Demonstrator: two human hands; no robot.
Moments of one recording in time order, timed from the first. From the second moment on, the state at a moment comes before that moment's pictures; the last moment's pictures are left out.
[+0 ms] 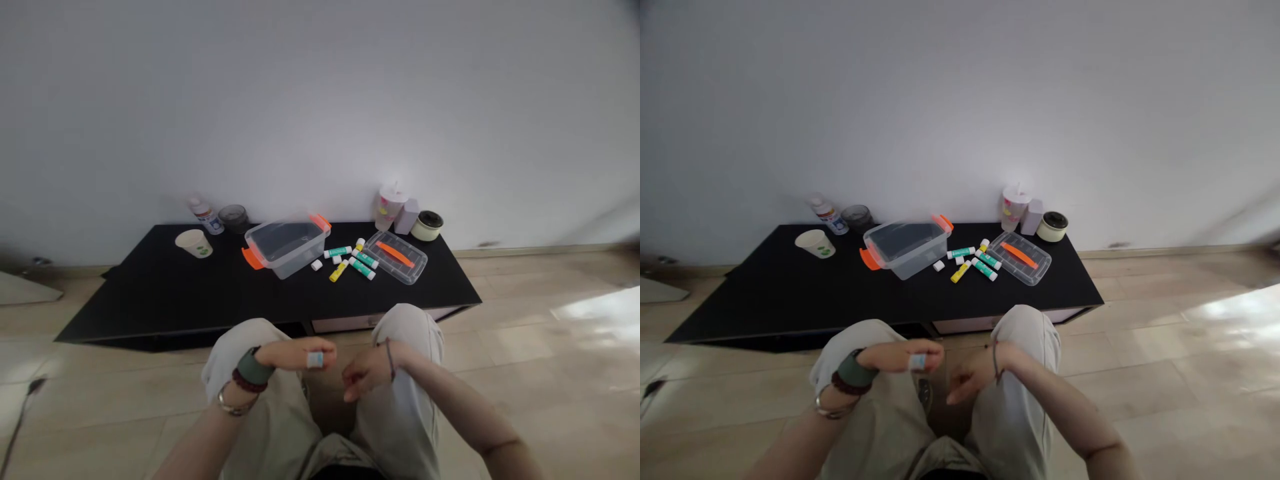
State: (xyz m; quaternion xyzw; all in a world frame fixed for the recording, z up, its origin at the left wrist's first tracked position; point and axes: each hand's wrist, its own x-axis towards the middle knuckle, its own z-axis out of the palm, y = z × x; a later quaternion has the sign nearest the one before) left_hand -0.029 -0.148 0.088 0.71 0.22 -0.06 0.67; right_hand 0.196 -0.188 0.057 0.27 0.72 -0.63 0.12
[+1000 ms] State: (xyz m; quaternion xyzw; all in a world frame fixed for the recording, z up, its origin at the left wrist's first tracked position) left_hand -0.025 -0.015 0.084 0.25 0.27 0.29 0.88; right_hand 0.248 -0.040 0.060 0.26 0.31 -0.84 -0.36
